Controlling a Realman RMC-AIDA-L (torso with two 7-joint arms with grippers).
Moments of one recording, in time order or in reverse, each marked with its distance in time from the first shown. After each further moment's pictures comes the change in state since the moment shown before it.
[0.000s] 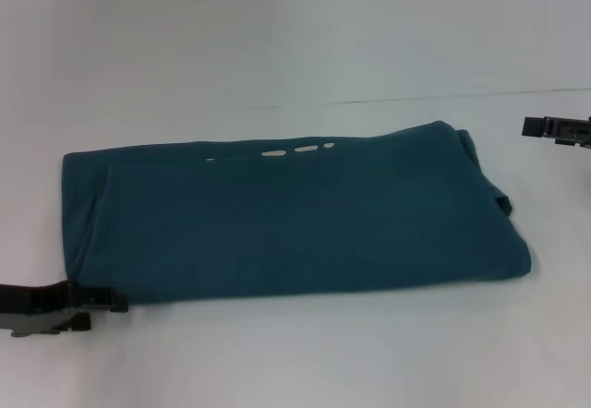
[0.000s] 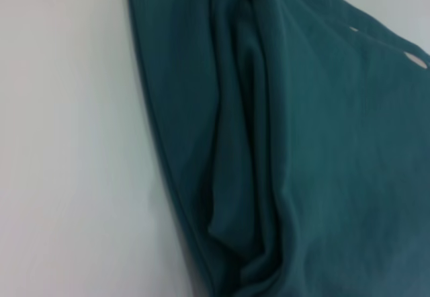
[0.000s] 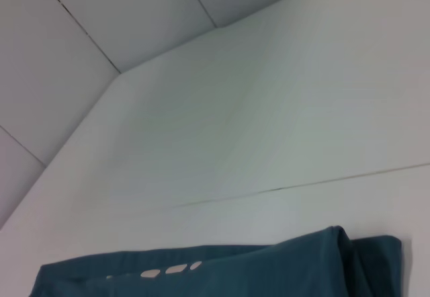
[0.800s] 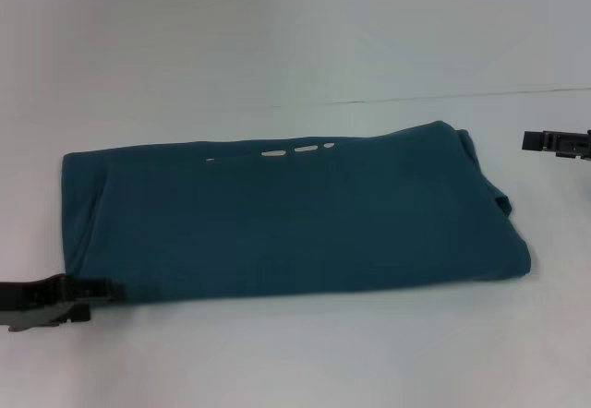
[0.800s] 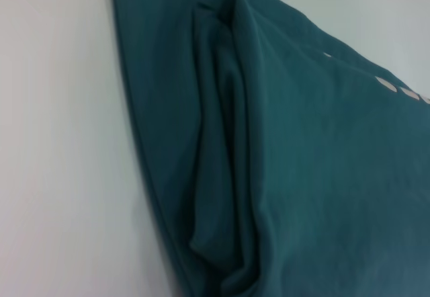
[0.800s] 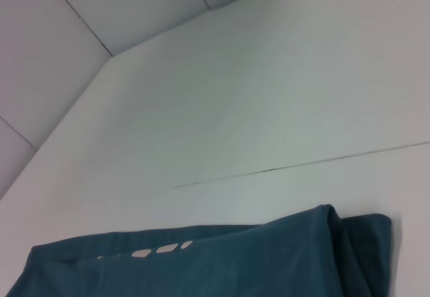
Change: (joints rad) left arm 0.036 -0.010 -0.024 0.039 -0.066 0.027 0.040; right arm -0.003 0.001 0.000 0.004 -0.036 -0.001 -0.002
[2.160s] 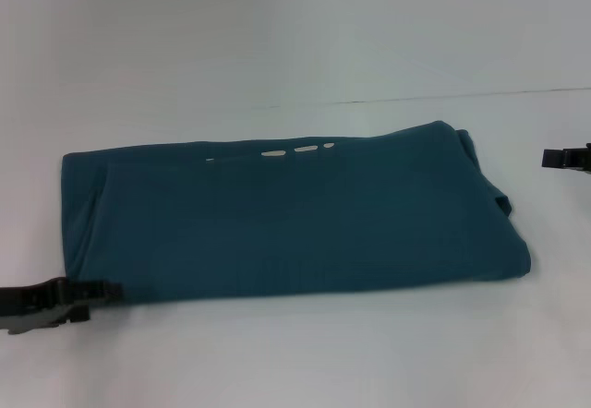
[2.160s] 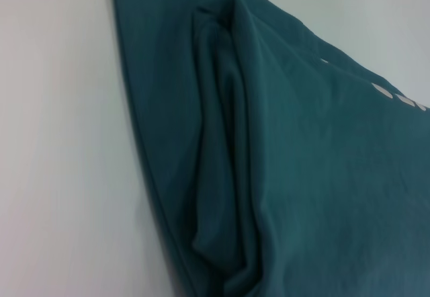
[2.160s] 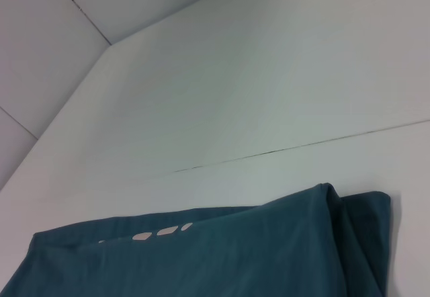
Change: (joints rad) left arm 0.026 -0.014 -0.013 0.000 -0.031 -0.021 0.042; right arm -0.013 0.000 -0.008 0.011 -0.007 -0.010 0.002
